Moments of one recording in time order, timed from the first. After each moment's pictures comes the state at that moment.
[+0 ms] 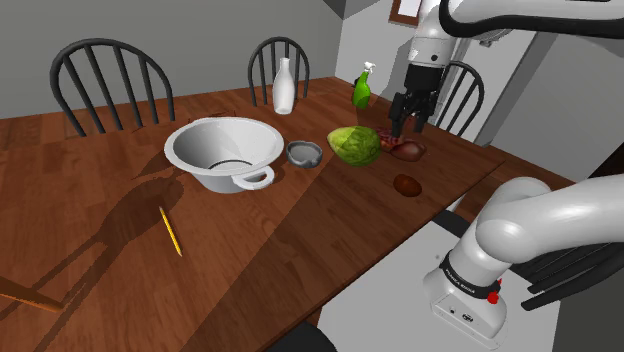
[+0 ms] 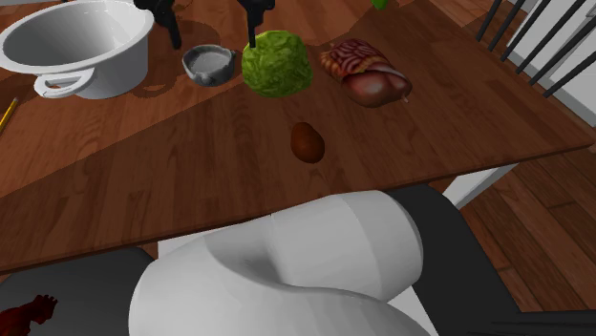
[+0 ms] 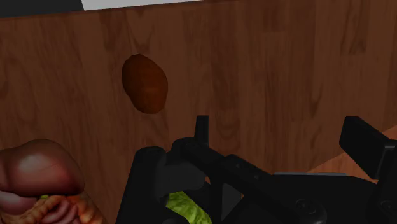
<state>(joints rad) 0.00 -0.77 -0.05 -2.42 0.06 1.53 0.14</state>
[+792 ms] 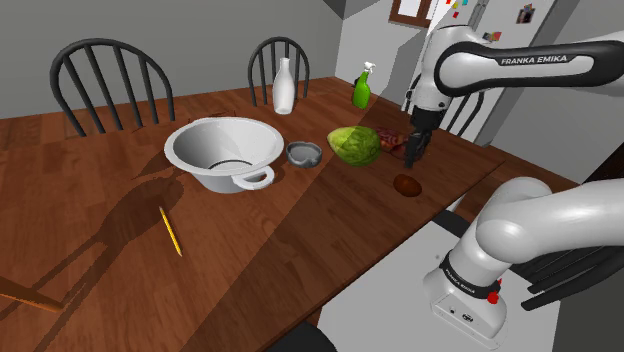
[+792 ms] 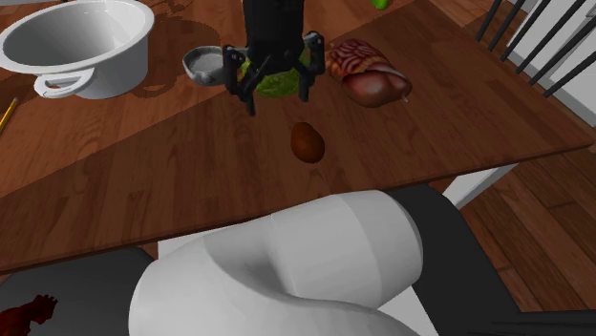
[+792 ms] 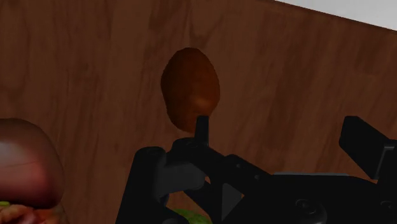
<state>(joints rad) 0.01 -0.83 -0.23 -2.69 -0.13 1.74 -0.25</state>
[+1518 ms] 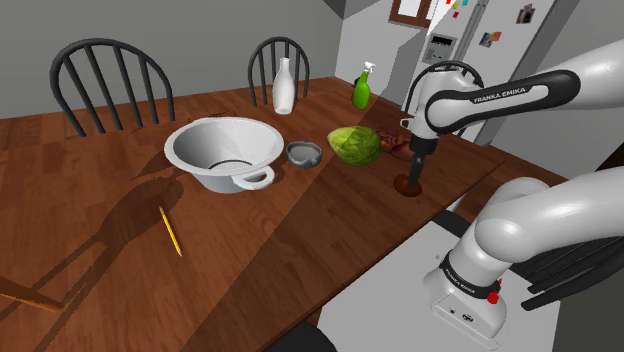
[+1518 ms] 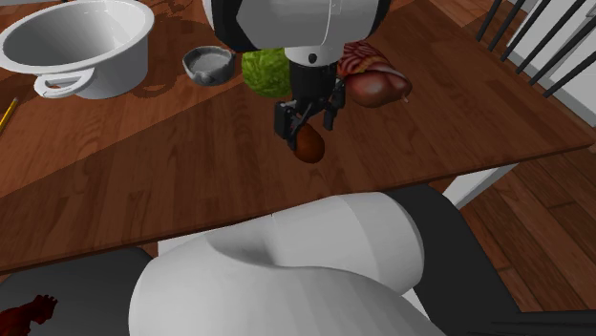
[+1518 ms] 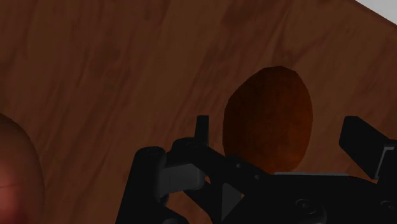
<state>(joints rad) -0.02 -0.69 -0.44 -2.84 -0.31 2.03 -0.55</state>
